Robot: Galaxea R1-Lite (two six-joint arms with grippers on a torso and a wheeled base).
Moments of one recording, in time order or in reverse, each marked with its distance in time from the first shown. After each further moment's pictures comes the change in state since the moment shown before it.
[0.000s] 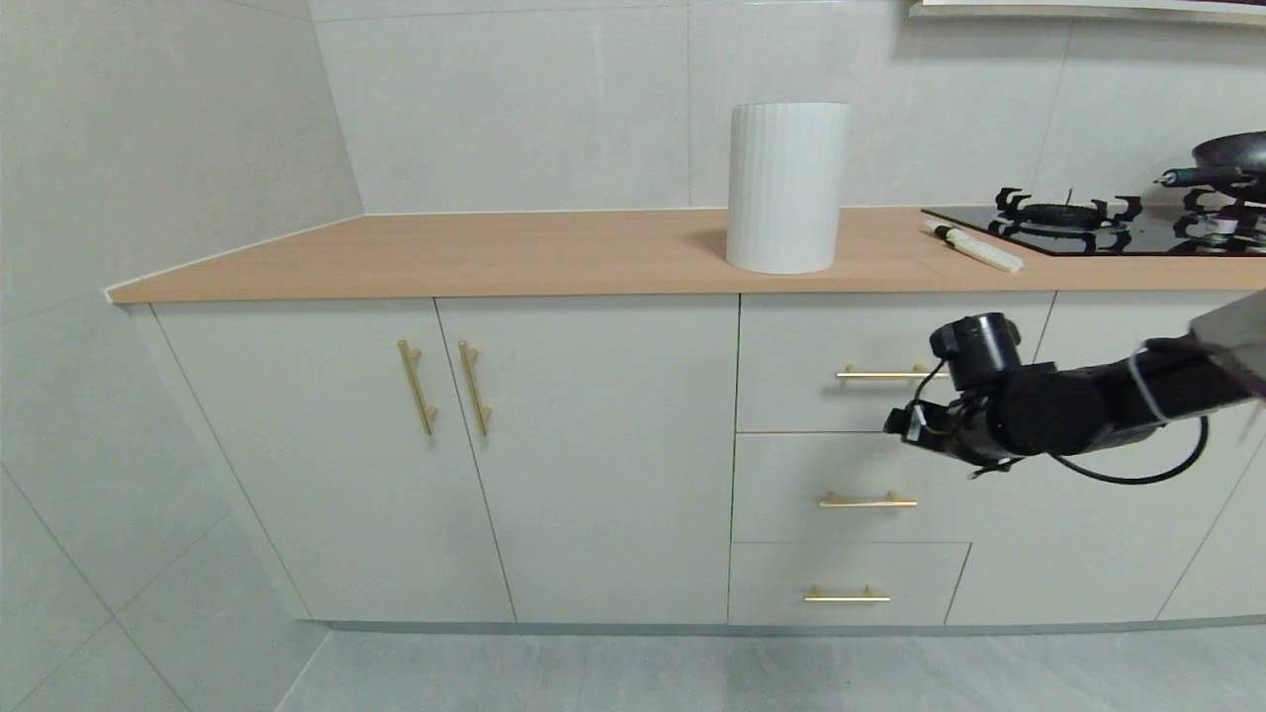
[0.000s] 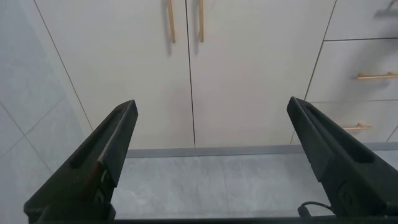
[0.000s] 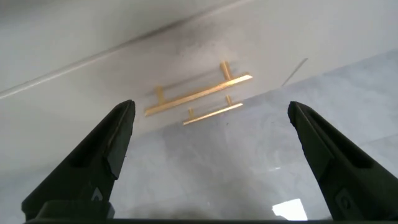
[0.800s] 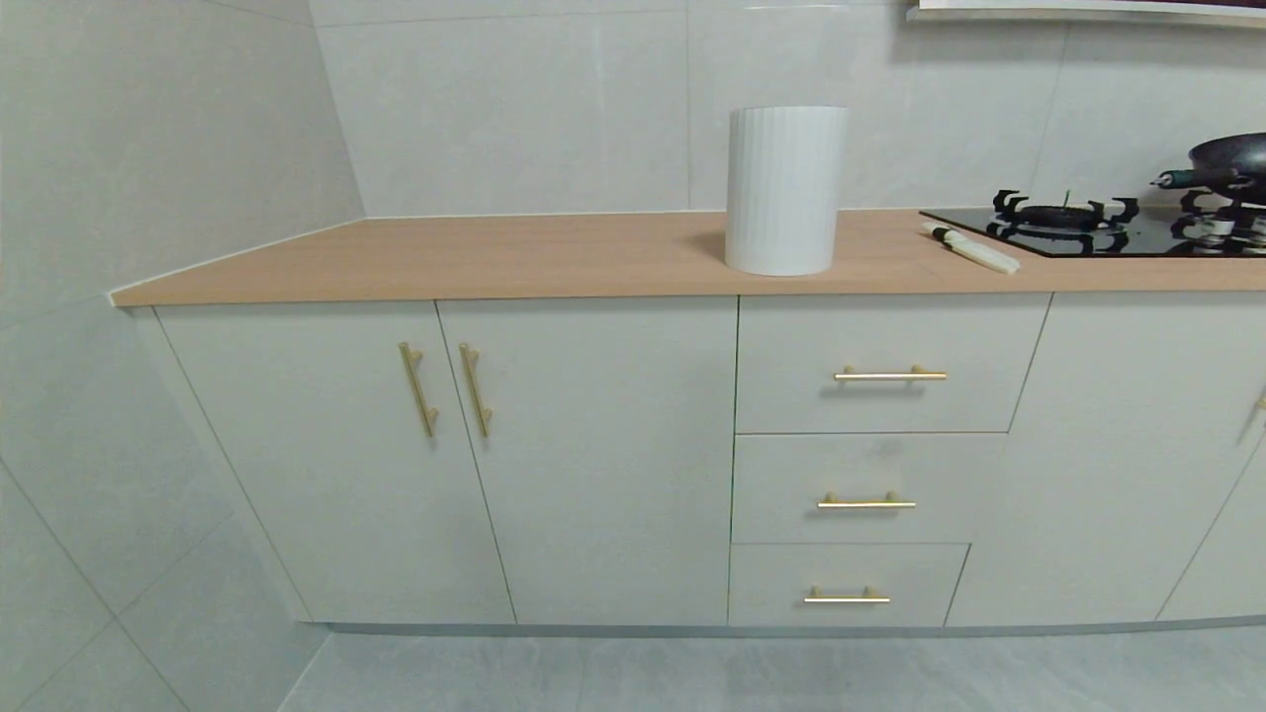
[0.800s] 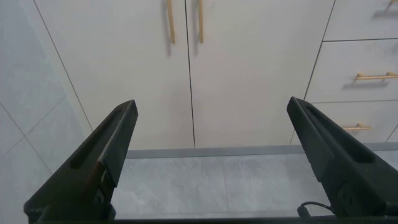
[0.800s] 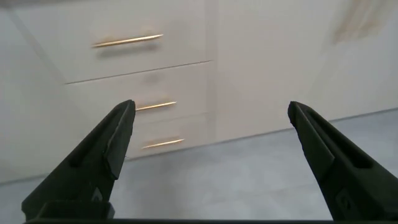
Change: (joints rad) left arm 0.000 0.000 0.000 0.000 0.000 0.000; right arm -0.020 -1.419 0.677 0.184 -0.172 -0.422
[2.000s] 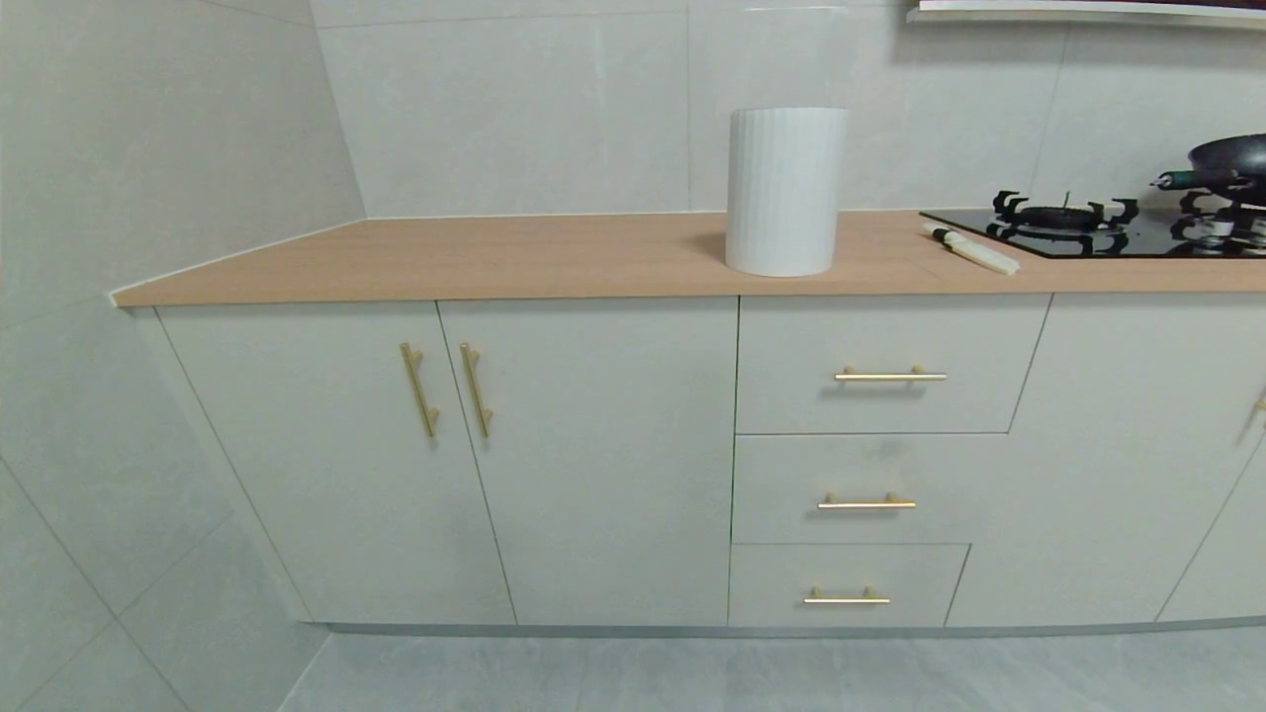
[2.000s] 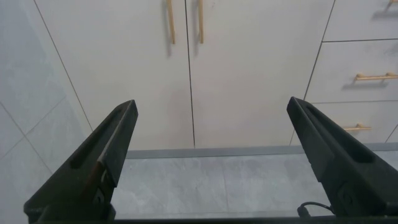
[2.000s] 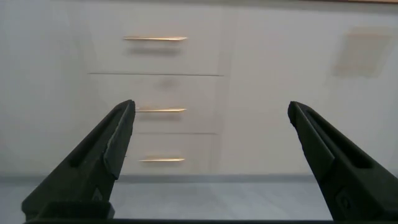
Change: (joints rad) left arm 0.000 0.000 0.000 0.000 0.000 0.000; right arm -0.194 -0.677 0.572 -0.127 0.512 -0.085
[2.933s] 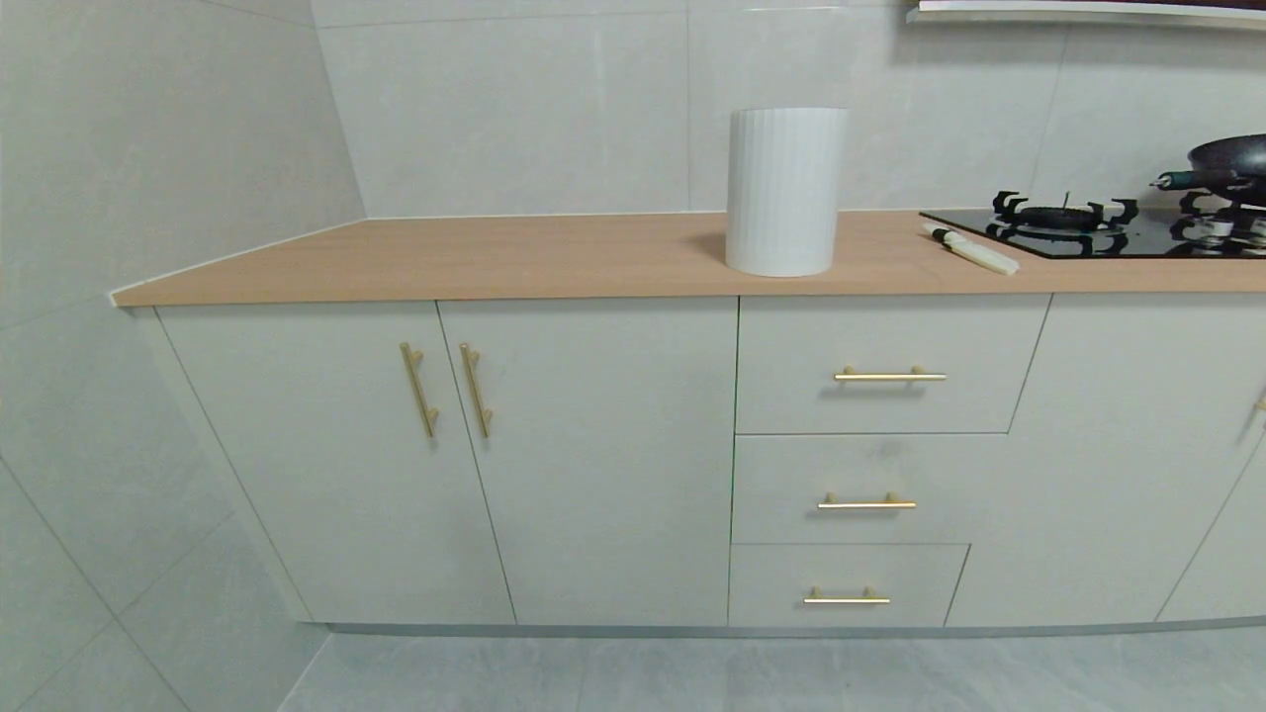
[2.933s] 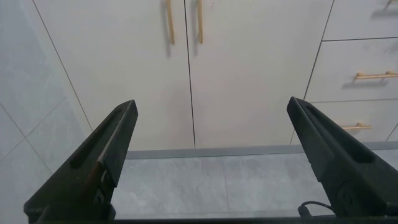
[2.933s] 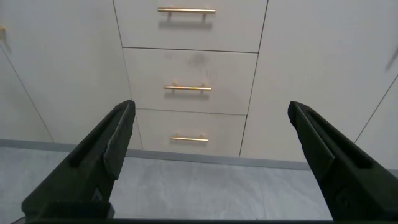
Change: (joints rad) left arm 0.000 0.000 0.000 0.000 -0.002 0.006; right arm 0.001 0.000 0.023 0.048 0.023 0.022
